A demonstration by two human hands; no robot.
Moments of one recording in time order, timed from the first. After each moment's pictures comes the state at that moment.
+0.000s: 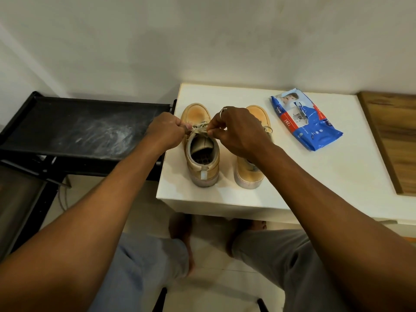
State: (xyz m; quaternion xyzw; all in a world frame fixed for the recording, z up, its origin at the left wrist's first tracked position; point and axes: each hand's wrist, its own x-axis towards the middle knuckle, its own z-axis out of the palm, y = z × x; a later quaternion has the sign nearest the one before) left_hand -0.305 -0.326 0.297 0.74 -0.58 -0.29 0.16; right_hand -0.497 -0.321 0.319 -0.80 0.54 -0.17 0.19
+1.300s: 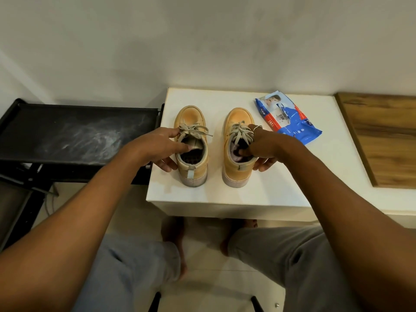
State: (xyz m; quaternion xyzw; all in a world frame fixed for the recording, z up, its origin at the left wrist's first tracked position) left_hand -0.302 -0.316 0.295 0.65 -0.54 -0.53 0.08; right_hand -0.587 -0.325 0.303 -0.54 0.68 0.03 0.50
